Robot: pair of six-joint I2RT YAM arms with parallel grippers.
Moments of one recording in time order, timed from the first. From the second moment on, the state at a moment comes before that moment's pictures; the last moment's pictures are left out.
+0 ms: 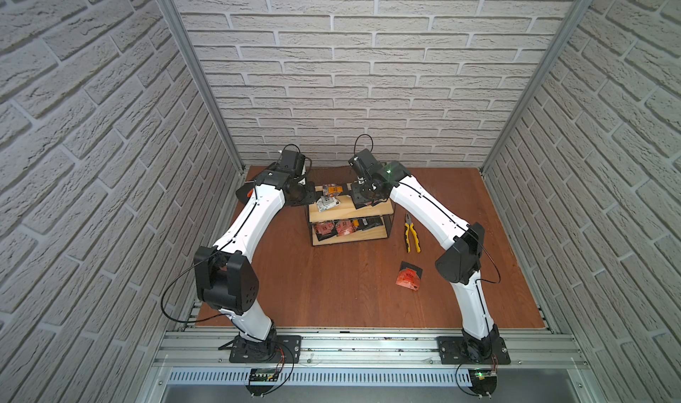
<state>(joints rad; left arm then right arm) -0.25 1.66 1.59 -0.92 0.04 -0.31 0.64 2.18 2.34 -1.19 0.23 0.38</state>
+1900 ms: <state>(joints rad) -0.25 1.67 1.62 -0.93 0.05 -0.30 0.61 2.24 2.36 -1.22 0.11 0.33</state>
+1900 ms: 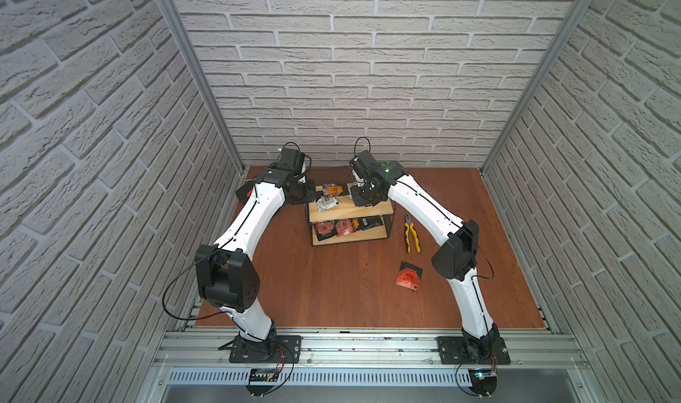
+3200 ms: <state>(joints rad) -0.24 1.68 1.63 -0.94 0.06 -0.30 0.65 1.79 2.00 -1.11 0.03 0.40</state>
